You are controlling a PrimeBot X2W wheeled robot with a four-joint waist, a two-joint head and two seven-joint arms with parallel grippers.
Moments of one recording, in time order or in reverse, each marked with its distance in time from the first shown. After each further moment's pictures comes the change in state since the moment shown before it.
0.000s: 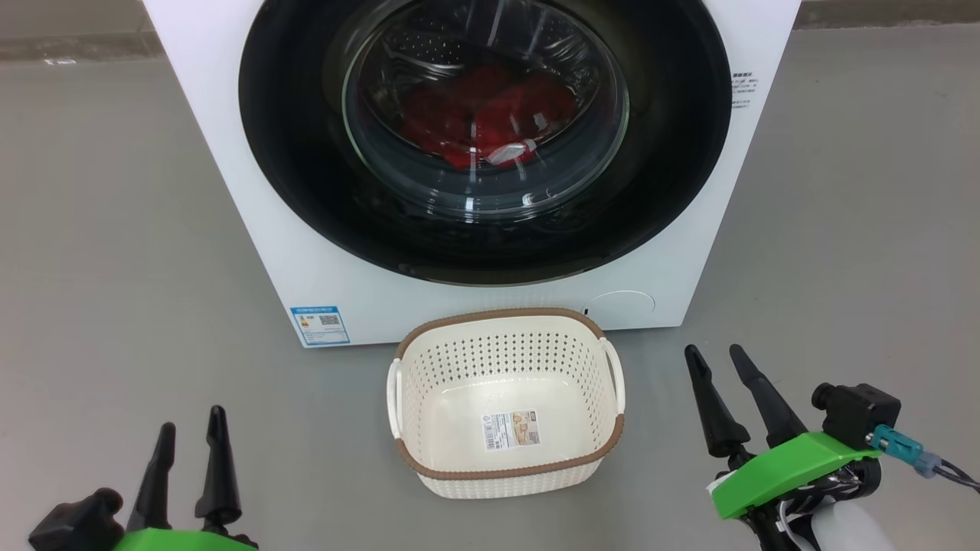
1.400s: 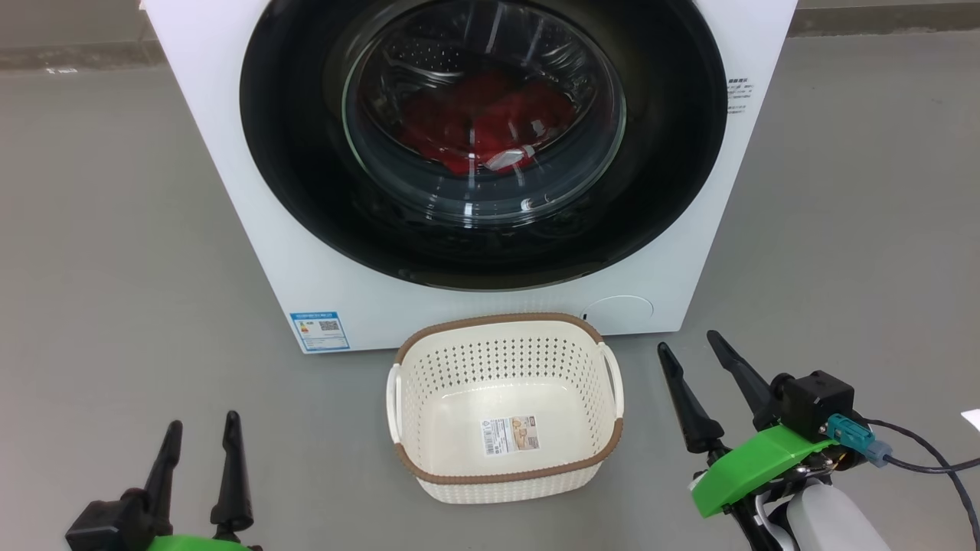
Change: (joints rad) left arm -0.003 0.000 -0.001 0.034 0.225 -0.002 -0.069; right arm -0.060 -0.005 0.038 0.070 -0.259 0.000 -0.064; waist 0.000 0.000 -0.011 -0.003
